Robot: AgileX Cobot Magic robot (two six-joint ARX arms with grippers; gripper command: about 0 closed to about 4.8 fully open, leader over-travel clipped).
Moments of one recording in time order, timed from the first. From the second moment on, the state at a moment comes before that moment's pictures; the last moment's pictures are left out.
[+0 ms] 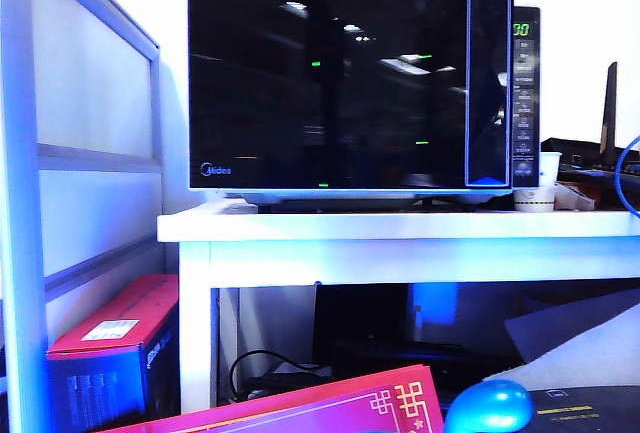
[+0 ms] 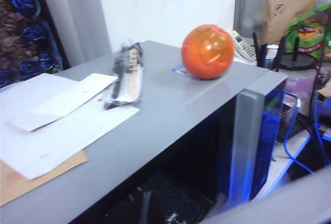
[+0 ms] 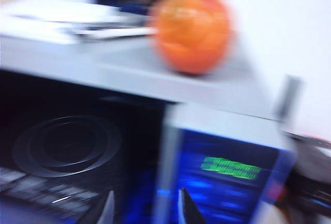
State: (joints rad) left arm -0.50 1.74 1.90 -0.22 0.20 0.14; right arm 0.11 1.43 1.26 0.13 -0.25 -0.13
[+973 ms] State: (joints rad) left arm -0.50 1.75 1.90 -0.28 0.20 0.10; right arm 0.12 1.24 1.26 0.16 -0.43 -0.13
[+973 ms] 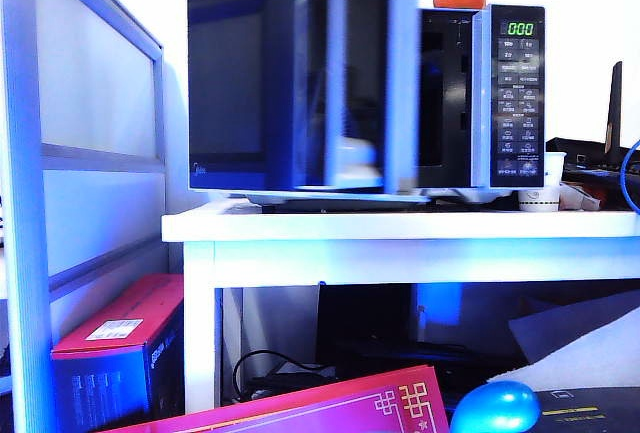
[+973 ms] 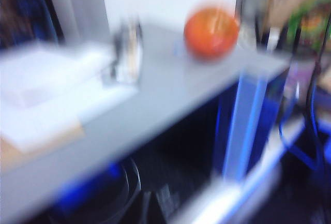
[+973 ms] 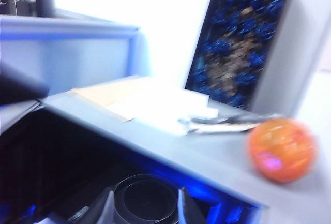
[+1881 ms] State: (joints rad) left arm -0.50 1.75 1.91 -0.57 0.20 0.10; right arm 0.12 1.39 1.26 0.39 -0.27 -0.09
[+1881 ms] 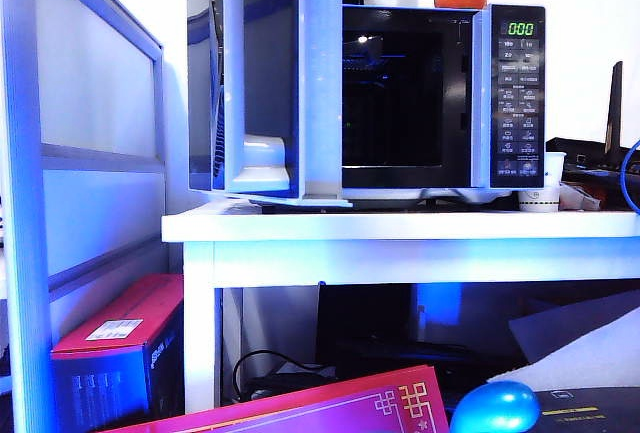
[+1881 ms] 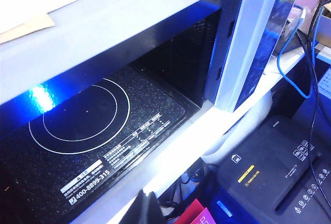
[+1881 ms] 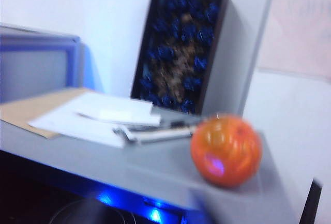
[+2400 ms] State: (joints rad) left arm -0.50 1.75 1.91 -0.57 0.20 0.10; right arm 0.12 1.71 1.58 0.42 -0.15 -0.05
